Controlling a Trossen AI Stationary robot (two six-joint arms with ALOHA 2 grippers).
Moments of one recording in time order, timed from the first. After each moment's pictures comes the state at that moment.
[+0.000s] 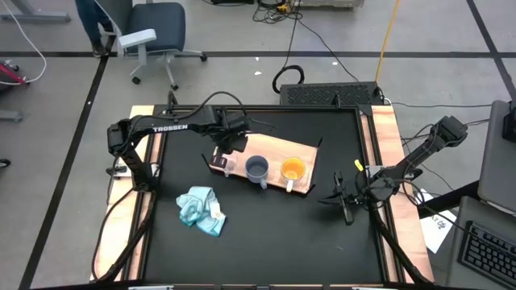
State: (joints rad) left arm 0.31 1.71 1.43 -1.08 0.05 0.60; right arm 0.66 0.75 0.02 0.63 0.52 0.25
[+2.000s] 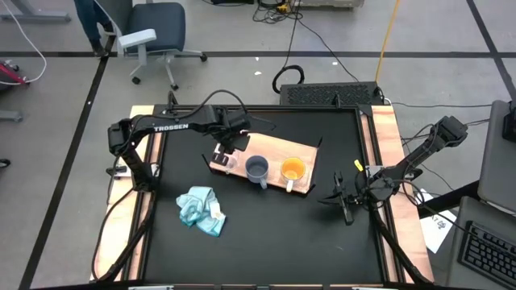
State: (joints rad) left arm 0.32 1.72 1.43 -1.02 0.02 0.70; right arm 0.66 0.75 0.02 0.63 0.52 0.24
